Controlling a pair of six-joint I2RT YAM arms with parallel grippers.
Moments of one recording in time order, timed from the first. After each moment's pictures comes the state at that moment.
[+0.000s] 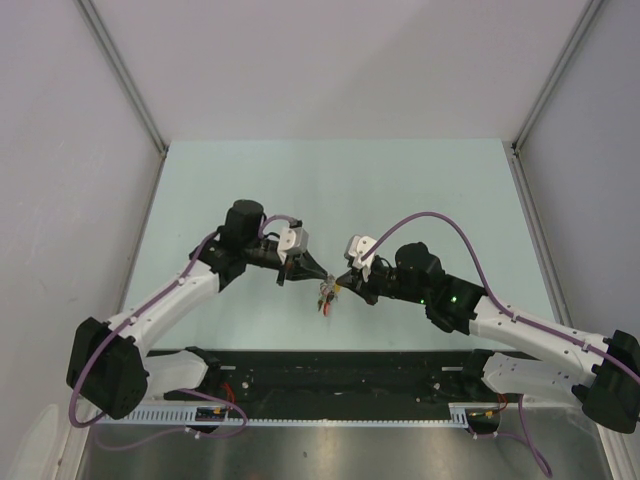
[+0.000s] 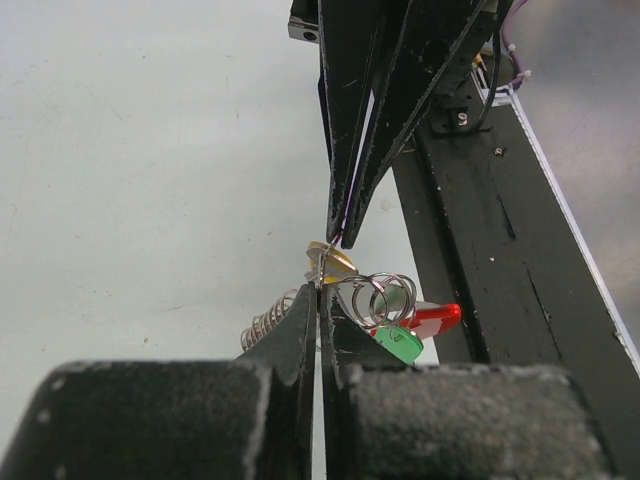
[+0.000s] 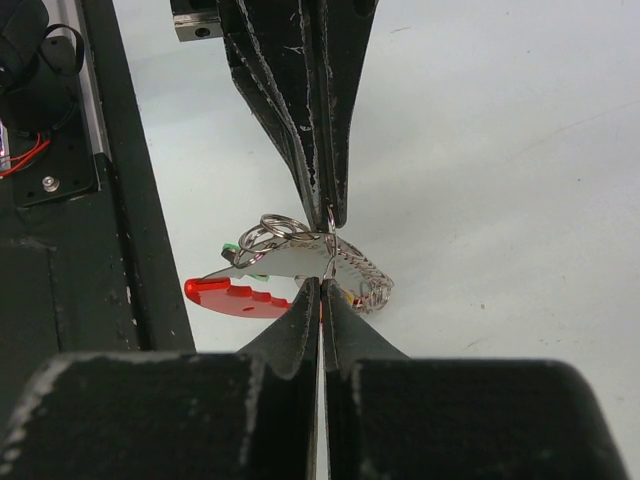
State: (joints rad) left arm -0.51 1.19 0.83 -0.19 1.13 0.51; right arm 0.95 1.01 0.71 0.00 -0.24 -0.15
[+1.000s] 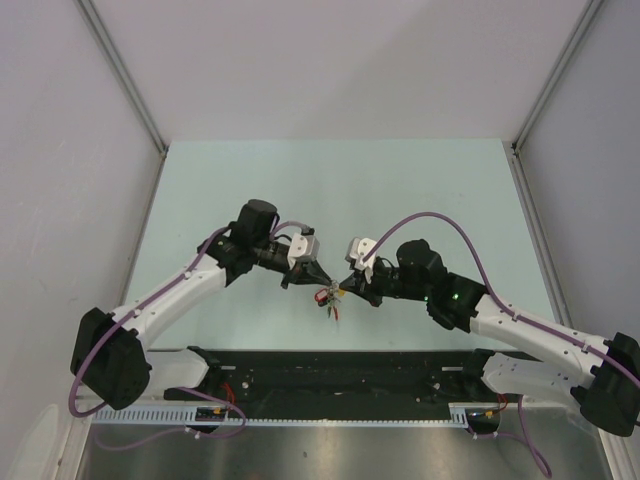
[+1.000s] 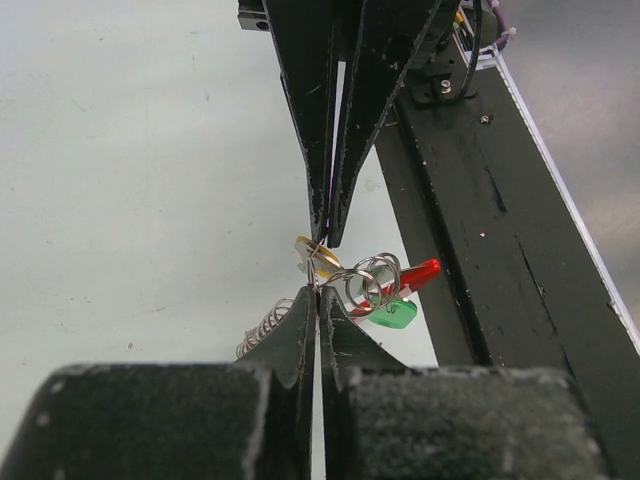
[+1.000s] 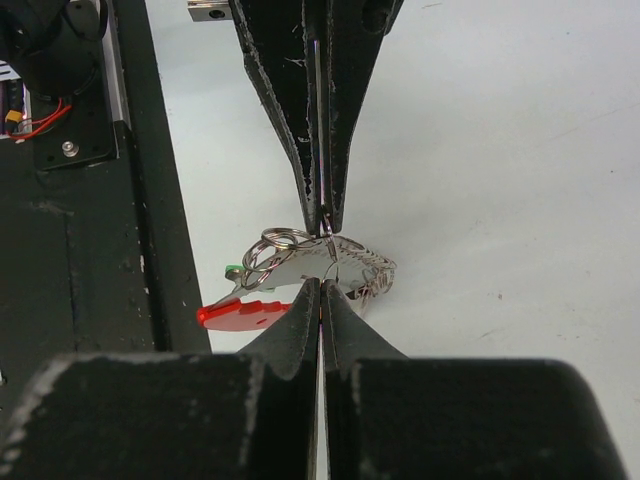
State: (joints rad) left arm -0.57 1.25 0.90 -0.37 1.08 0.66; right arm 0.91 1.01 0.71 -0.05 -0.34 -0.18
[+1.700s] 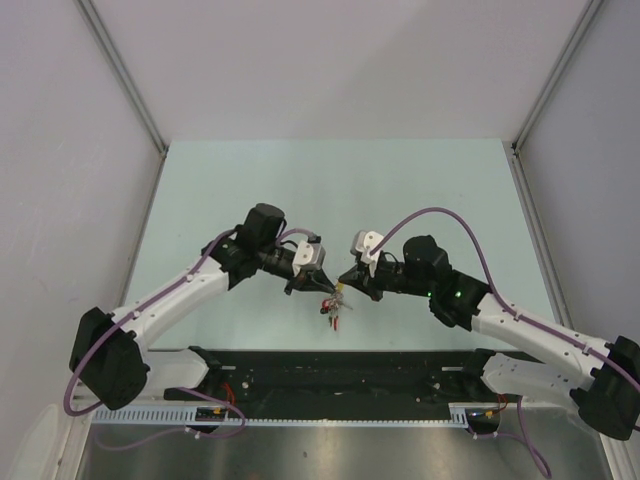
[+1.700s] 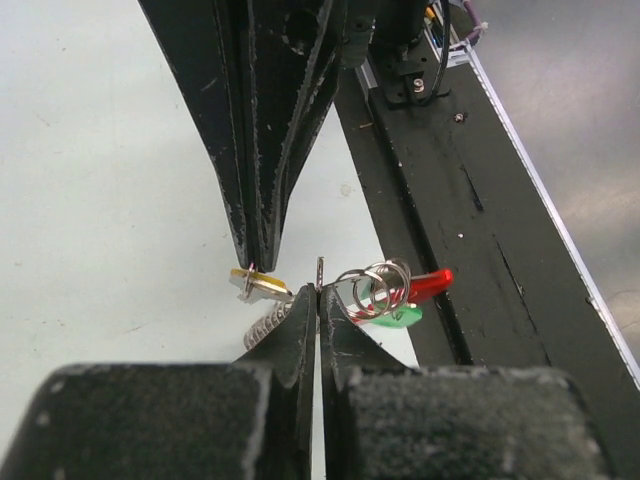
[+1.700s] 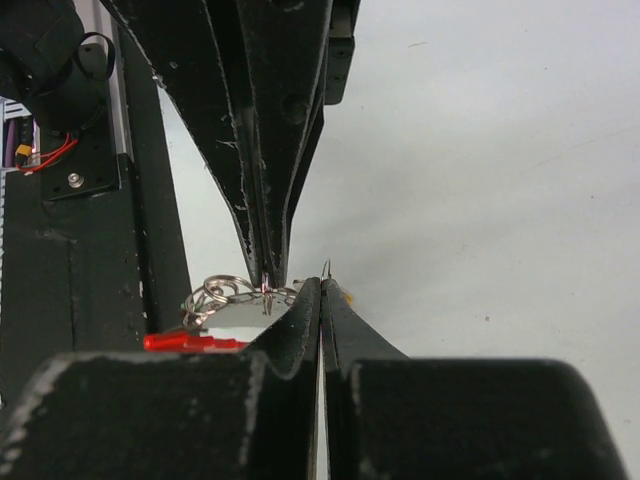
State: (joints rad) left arm -0.63 1.24 0.91 -0.39 1.07 0.67; right arm 0.87 1.00 0.71 0.01 -0.39 -0.16
